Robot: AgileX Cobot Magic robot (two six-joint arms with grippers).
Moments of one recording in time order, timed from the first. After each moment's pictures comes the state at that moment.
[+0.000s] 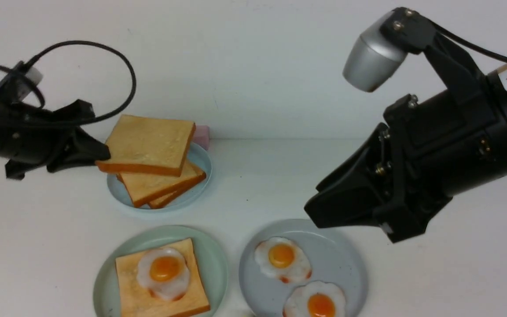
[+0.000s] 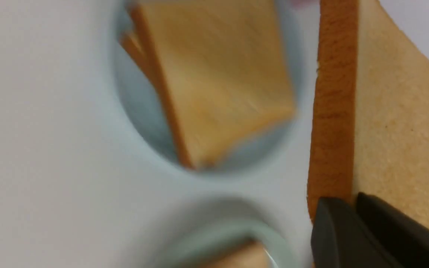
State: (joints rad) right arm 0.57 1.29 -1.31 0.61 1.04 -0.60; left arm 0.17 1.56 -1.04 -0.97 0.72 0.43
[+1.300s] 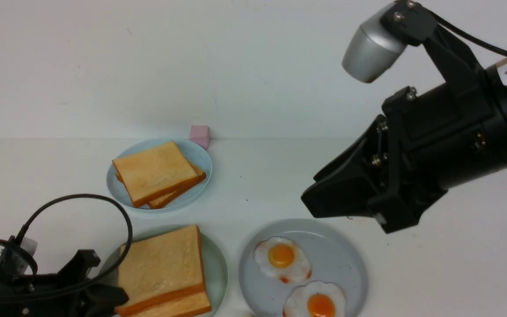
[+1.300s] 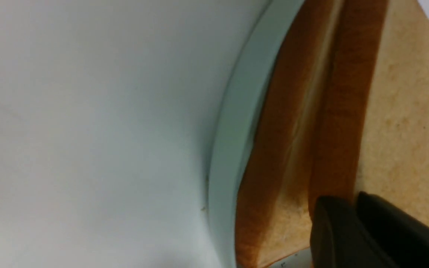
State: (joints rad) right arm 0.57 1.29 -1.31 0.61 1.02 -0.60; left arm 0.17 1.51 -0.35 -1.64 0.62 0.91
